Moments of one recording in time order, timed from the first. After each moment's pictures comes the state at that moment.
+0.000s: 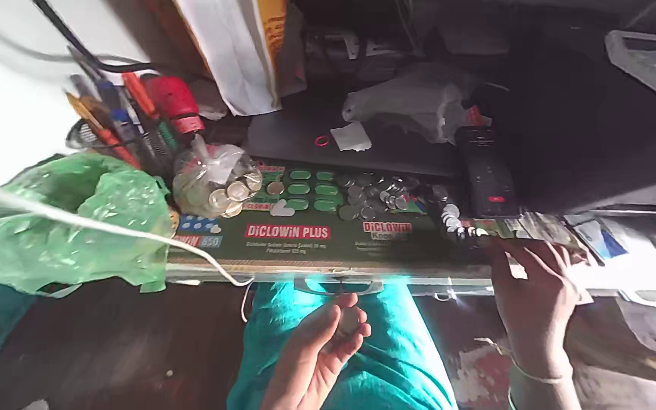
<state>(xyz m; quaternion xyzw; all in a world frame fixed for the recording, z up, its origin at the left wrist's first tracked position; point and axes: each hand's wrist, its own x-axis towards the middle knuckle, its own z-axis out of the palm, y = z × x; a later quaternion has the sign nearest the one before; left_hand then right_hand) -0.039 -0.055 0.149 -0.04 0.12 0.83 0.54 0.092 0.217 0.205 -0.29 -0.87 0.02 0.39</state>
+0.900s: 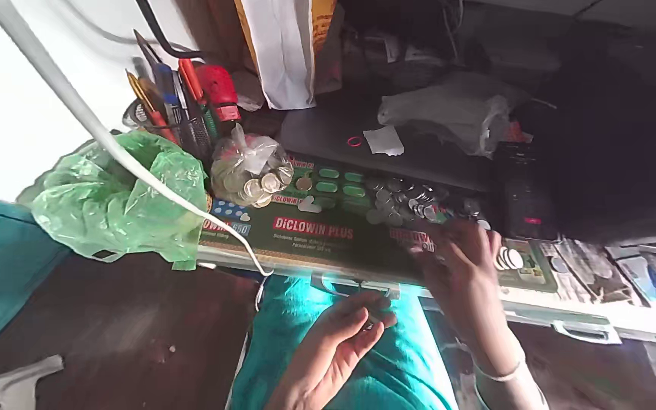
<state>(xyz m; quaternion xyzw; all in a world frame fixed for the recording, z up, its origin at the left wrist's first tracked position) -0.045 -0.047 0.134 -0.03 0.11 0.82 0.56 0.011 0.162 0.204 -0.13 -0.93 0.09 0.32</state>
